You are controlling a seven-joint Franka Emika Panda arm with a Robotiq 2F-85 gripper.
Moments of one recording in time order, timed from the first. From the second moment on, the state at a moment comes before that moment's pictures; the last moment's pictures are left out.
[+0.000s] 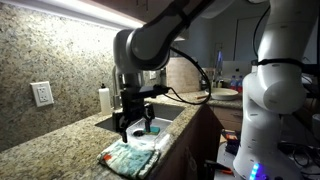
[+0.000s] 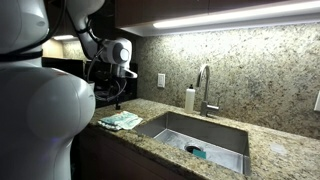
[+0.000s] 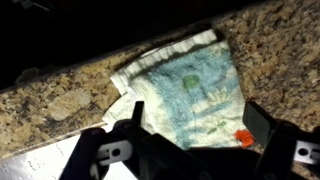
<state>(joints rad) 0.17 -0.14 0.32 -2.46 0.21 2.25 0.71</state>
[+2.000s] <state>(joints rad) 0.37 0.36 0.22 -2.11 0.13 2.24 0.66</state>
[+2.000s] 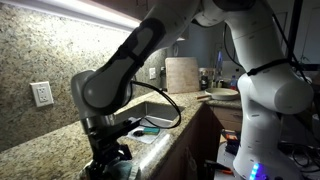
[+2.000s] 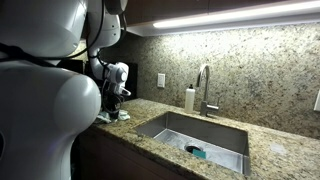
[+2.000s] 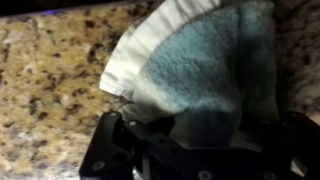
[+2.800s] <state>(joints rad) 0.58 0.61 0.21 -1.68 0.09 2.02 0.78</state>
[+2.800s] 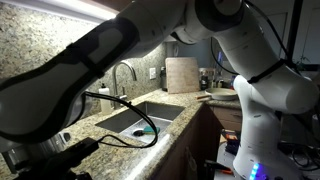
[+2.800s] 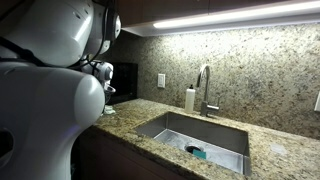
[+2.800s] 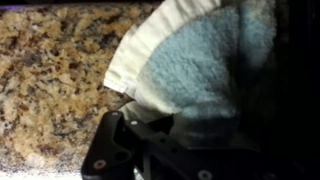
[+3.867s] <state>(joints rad) 0.29 0.43 0.12 -1.99 0.33 2.03 0.79</state>
